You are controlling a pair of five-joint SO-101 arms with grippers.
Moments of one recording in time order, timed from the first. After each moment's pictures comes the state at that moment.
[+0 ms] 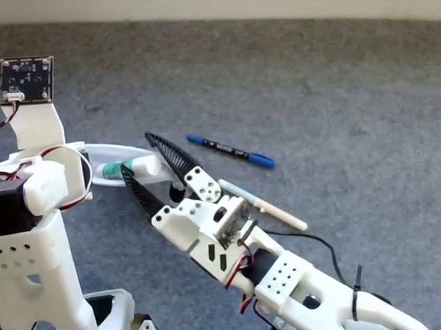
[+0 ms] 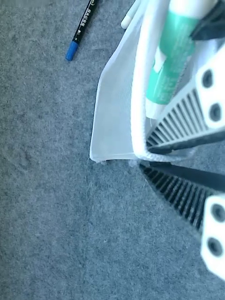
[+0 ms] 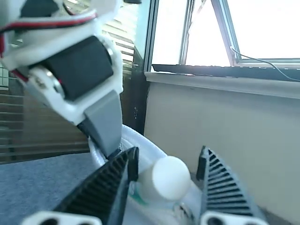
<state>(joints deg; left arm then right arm) -11.9 -36.4 3.8 98.0 1.7 -53.5 -44.7 76.9 -41.3 6.1</state>
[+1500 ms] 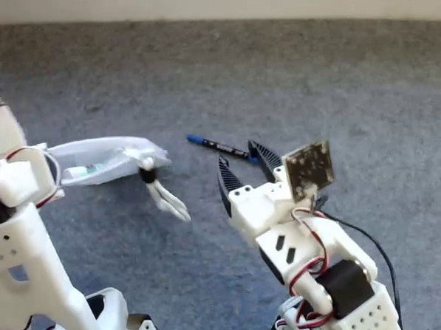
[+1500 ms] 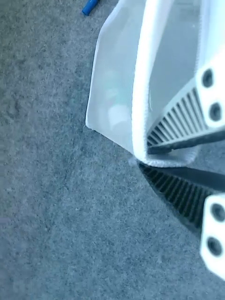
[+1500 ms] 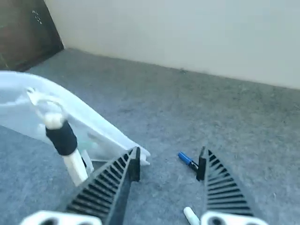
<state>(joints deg) -28.6 -35.7 4.5 98.0 3.5 -34.3 -76.7 53.0 49.2 -5.2</state>
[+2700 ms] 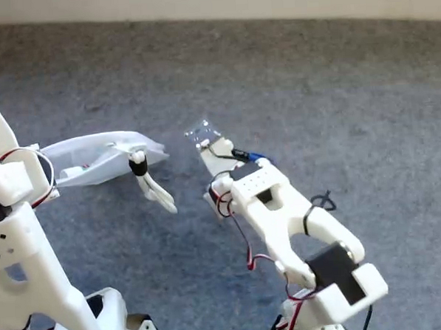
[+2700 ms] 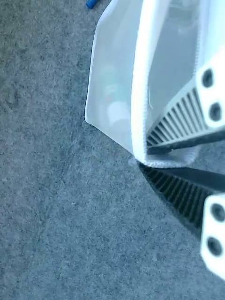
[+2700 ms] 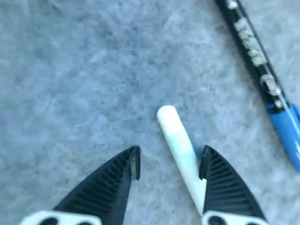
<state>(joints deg) -29.8 -35.7 4.7 98.0 3.5 -31.6 0.1 38.5 40.7 13.3</state>
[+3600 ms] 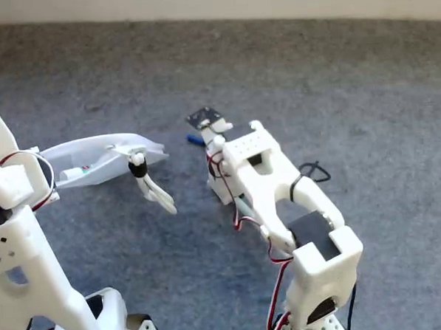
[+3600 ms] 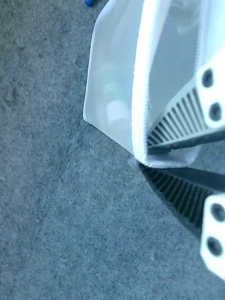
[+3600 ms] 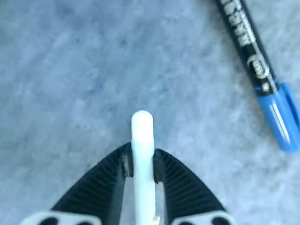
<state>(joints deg) -30.2 -36.4 5.9 98.0 3.5 -28.8 13.9 10.9 71.0 13.8</state>
